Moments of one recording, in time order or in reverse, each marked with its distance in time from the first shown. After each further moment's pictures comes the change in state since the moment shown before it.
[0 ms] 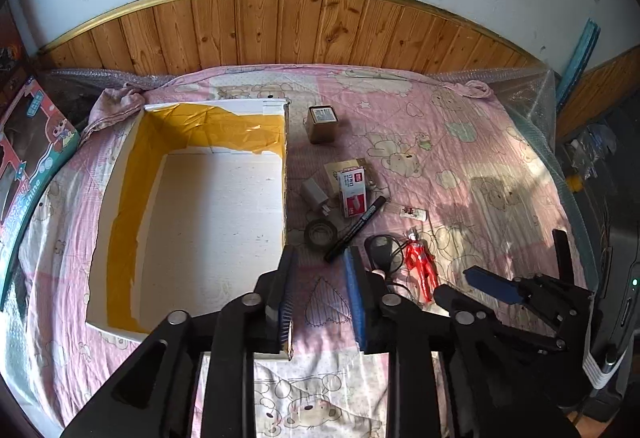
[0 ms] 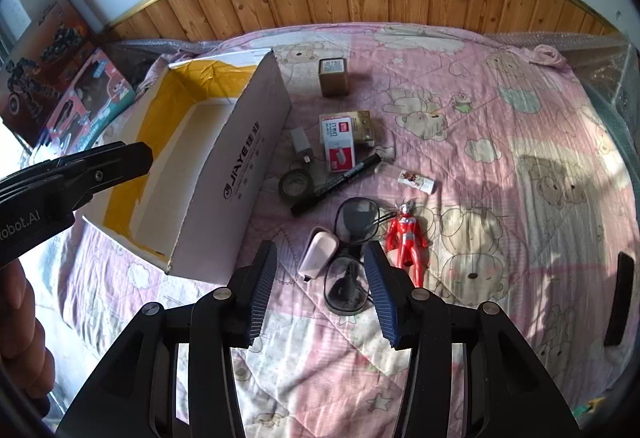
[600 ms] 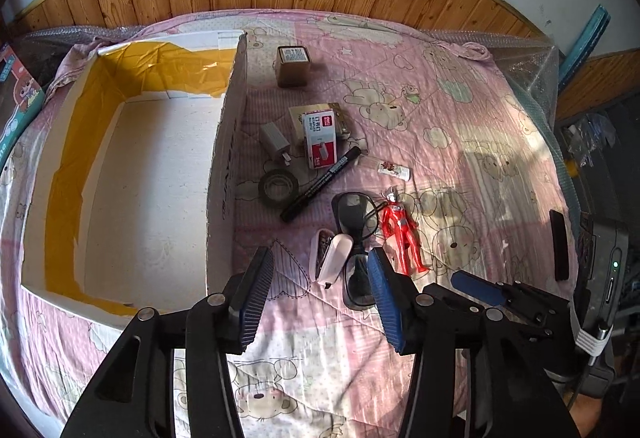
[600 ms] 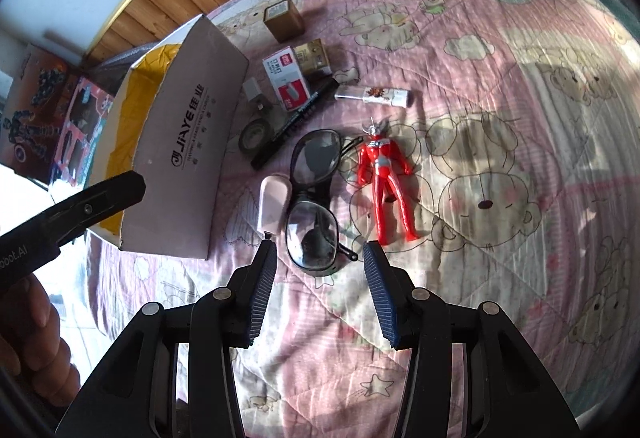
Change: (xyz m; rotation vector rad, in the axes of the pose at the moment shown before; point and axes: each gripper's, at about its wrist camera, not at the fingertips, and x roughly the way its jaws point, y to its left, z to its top) left arm 0.065 -0.031 -0.029 -0.027 0.157 -0.058; right arm 0.053 -0.081 -0.048 0.257 0.101 0.155
